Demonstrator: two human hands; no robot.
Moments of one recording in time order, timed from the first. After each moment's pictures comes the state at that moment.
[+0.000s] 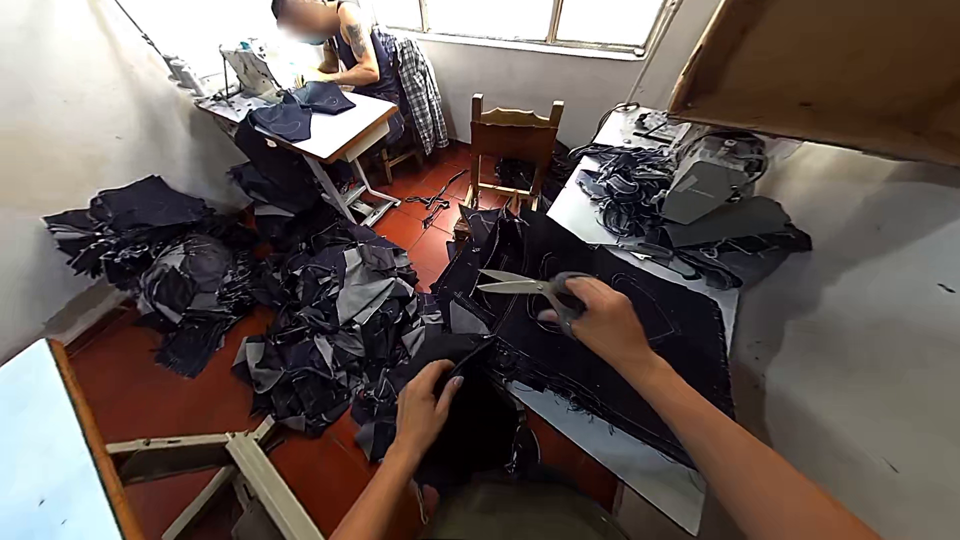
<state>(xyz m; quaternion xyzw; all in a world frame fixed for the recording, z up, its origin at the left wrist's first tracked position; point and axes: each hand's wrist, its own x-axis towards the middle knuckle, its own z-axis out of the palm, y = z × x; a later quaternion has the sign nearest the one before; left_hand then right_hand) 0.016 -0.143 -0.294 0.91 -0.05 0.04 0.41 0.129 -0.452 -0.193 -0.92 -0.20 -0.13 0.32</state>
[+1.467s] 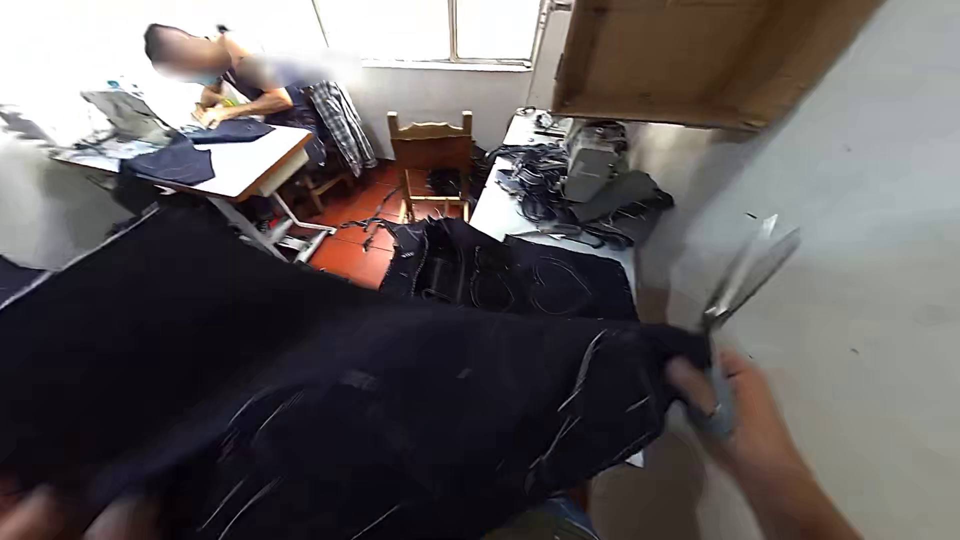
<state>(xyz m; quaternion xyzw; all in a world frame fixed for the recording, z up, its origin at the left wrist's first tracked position) -0.019 -0.076 -0.058 0.84 -0.16 0.43 0.30 -0.045 -0.531 -0.132 -0.73 0.12 -0.23 0.64</state>
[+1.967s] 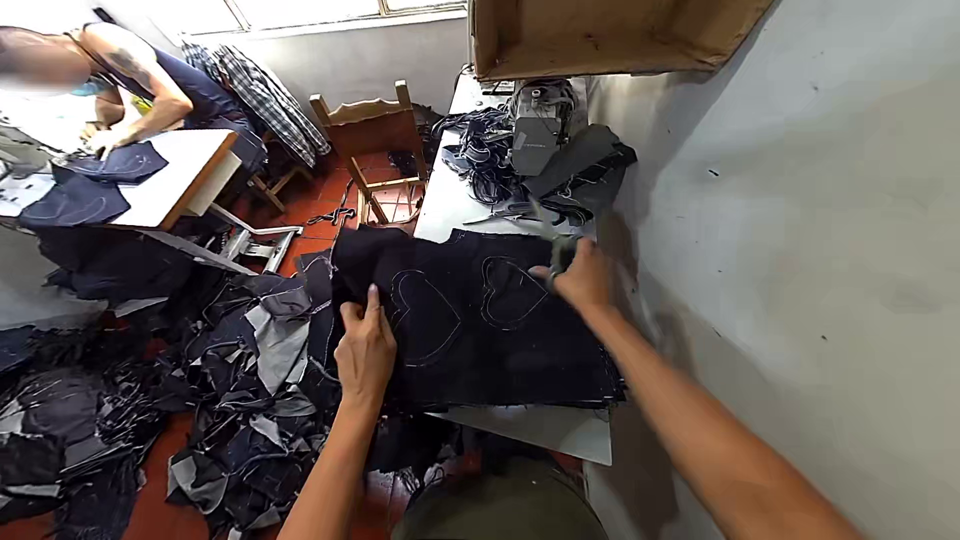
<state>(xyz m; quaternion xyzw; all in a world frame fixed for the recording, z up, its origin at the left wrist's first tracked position) 0.169 -0.296 -0.235 0.98 -0.08 0.14 0.12 0.141 -0.655 -0.258 -0.91 0.29 -0.07 0.28</state>
